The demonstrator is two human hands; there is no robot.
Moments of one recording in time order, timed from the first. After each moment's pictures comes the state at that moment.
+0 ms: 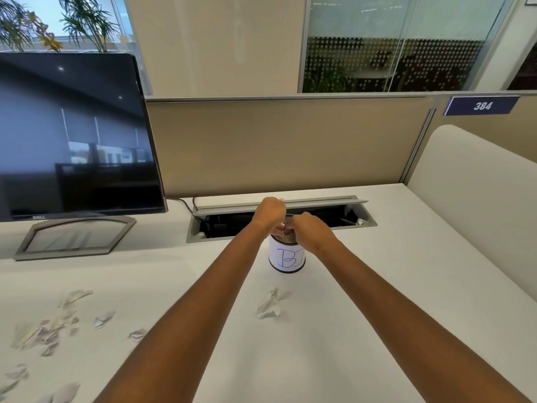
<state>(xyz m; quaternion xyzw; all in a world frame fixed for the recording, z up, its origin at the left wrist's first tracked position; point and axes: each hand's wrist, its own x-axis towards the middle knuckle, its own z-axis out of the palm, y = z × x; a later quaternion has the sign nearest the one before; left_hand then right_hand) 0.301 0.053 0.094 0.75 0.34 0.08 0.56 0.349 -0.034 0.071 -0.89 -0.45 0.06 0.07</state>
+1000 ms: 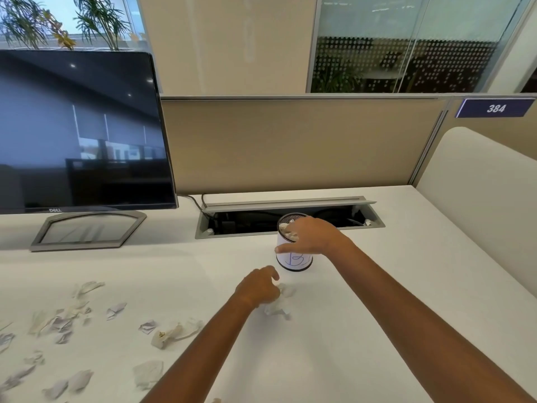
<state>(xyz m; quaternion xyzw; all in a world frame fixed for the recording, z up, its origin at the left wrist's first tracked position) 0.215 0.035 0.015 0.89 0.31 -0.12 0.32 0.344 -0.030 0.075 -0.86 -0.50 0.11 0.01</state>
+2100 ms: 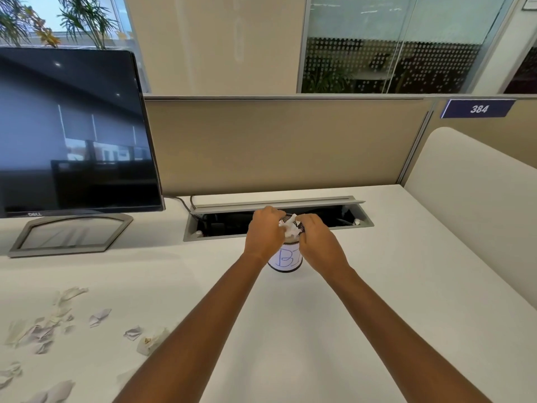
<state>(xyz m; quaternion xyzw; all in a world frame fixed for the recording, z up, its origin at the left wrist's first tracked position) 0.281 0.042 0.058 0.91 0.24 0.19 0.27 0.335 -0.063 0.050 -0.88 -0.37 0.02 0.31</state>
